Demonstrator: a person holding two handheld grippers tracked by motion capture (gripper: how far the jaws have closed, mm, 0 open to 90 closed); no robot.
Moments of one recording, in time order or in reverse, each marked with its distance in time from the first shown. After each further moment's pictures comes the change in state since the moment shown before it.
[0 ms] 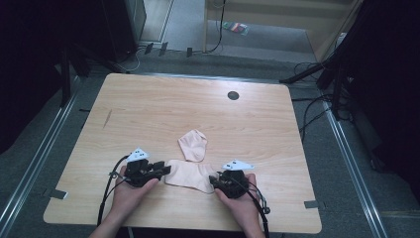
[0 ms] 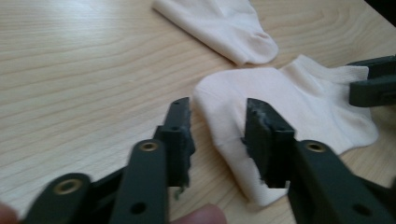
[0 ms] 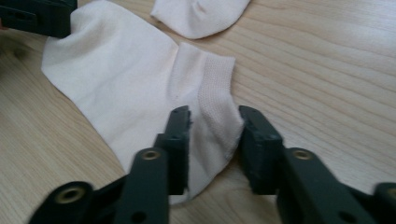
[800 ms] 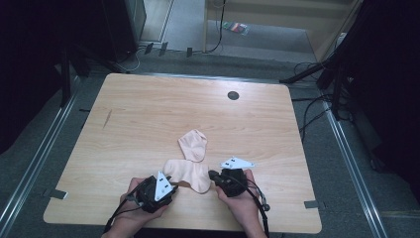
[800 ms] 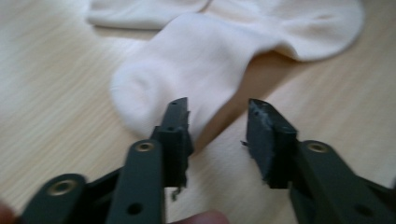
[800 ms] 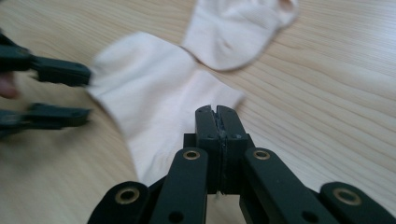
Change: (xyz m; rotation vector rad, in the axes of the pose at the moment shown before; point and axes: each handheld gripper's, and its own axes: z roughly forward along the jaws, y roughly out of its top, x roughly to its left) left arm -0.072 -0.028 -0.005 0.103 0.209 0.518; right arm 0.006 0.013 -0.013 -0.053 0.063 -0.048
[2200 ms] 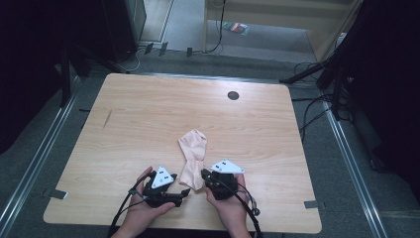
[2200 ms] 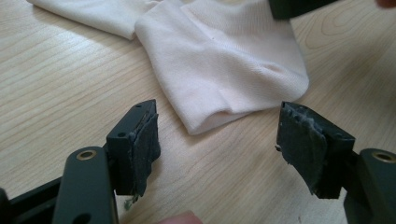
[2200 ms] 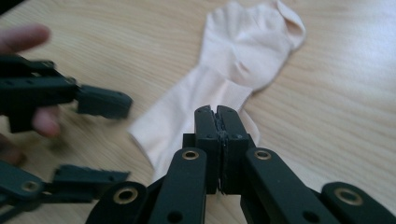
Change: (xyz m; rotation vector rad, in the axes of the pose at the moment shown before) left arm 0.003 0.004 0.019 -0.087 -0.170 -0.284; right arm 0.033 0.003 0.008 -0.071 -0.082 0.014
